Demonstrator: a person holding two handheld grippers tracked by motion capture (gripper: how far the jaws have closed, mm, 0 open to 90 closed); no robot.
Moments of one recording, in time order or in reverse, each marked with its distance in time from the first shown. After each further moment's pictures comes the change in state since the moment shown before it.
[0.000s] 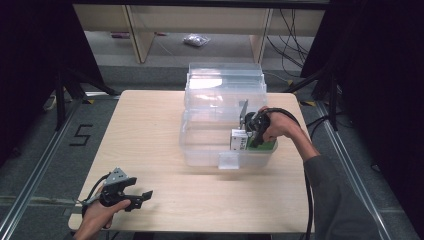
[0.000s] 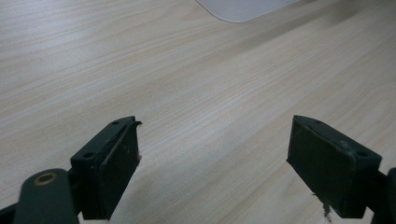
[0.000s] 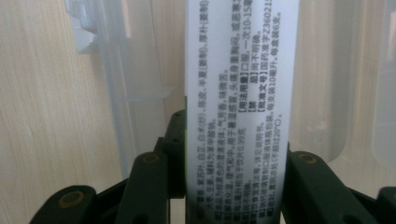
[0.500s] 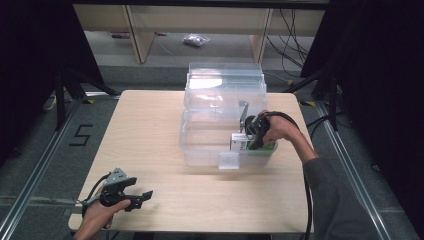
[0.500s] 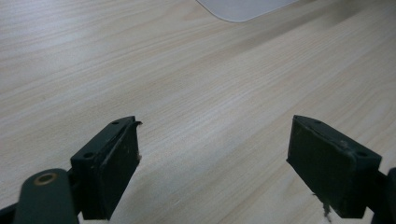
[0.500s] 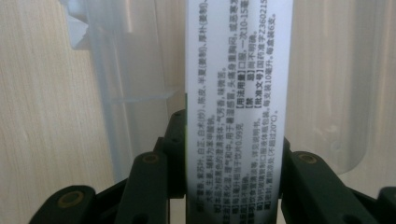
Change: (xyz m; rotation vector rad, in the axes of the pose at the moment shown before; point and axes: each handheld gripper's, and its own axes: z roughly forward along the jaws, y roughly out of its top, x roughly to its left) left arm 0.001 0.000 -0.001 0.016 0.001 0.016; right arm 0.001 -0.004 0.015 -0.009 0.016 0.002
